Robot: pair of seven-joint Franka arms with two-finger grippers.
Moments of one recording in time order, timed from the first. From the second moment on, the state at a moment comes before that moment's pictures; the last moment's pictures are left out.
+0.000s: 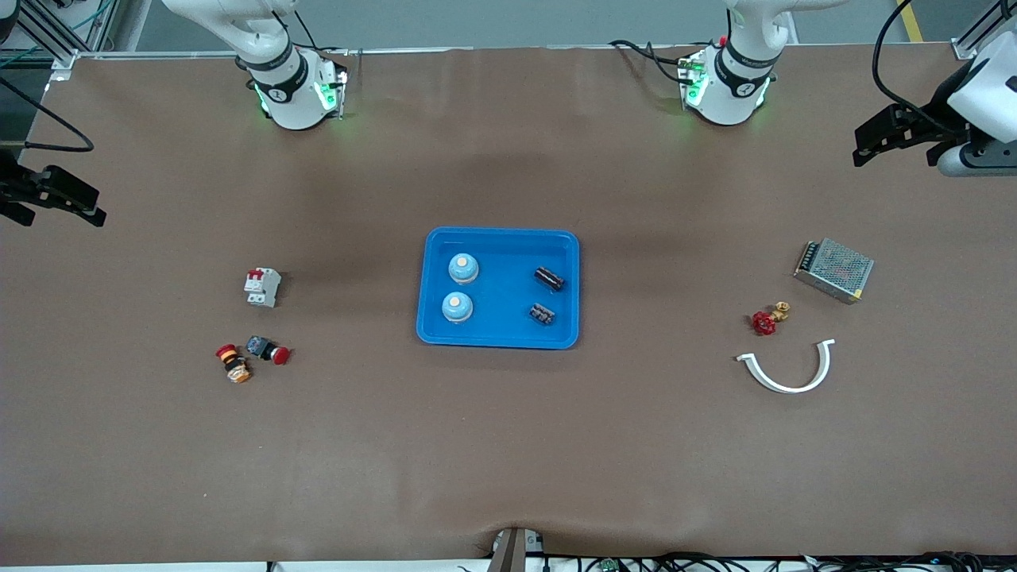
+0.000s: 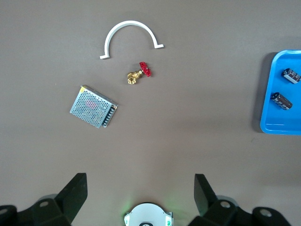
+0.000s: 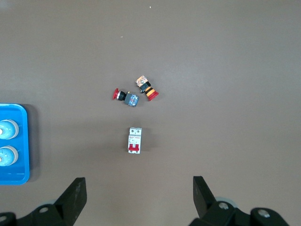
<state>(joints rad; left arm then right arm) 0.04 -0.11 -0.11 -1.63 0.00 1.43 -0.05 -0.01 -0.04 -0.07 -1.64 -0.01 1.63 -0.06</state>
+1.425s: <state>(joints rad) 0.04 -0.11 -0.11 -1.61 0.00 1.49 -0.05 -0.01 -0.04 -0.07 -1.64 -0.01 1.63 -0.06</state>
